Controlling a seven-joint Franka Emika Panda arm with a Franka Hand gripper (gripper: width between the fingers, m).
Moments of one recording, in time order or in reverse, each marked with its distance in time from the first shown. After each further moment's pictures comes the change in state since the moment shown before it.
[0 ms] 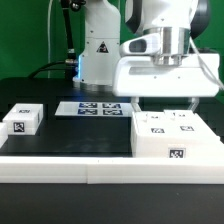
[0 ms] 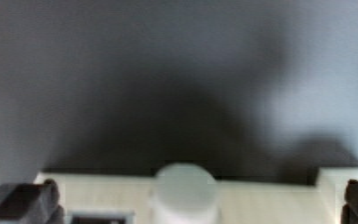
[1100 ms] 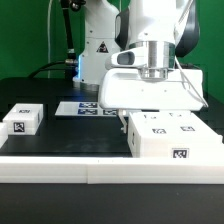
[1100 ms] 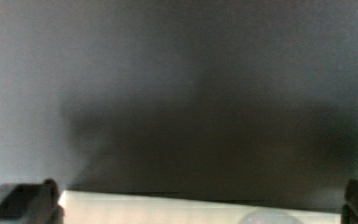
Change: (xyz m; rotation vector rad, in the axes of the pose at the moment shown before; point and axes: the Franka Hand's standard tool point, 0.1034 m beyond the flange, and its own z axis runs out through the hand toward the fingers) arm 0.007 0.026 0.016 -0.024 0.058 -0.108
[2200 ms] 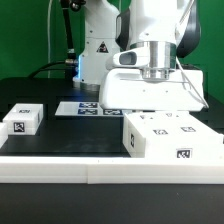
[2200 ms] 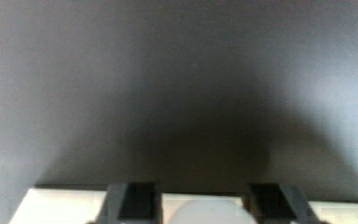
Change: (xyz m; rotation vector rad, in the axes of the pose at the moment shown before) arm 0.004 0.000 0.001 0.000 0.007 -0.041
